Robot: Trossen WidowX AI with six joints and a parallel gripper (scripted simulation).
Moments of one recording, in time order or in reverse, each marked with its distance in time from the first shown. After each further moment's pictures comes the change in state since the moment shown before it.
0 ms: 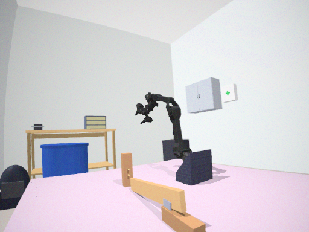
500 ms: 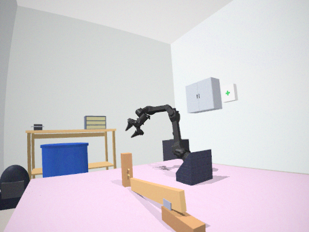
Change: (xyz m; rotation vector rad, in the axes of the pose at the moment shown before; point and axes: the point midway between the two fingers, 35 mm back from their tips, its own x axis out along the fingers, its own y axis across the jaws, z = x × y) arm 0.108 0.063 0.056 0.219 -0.325 0.228
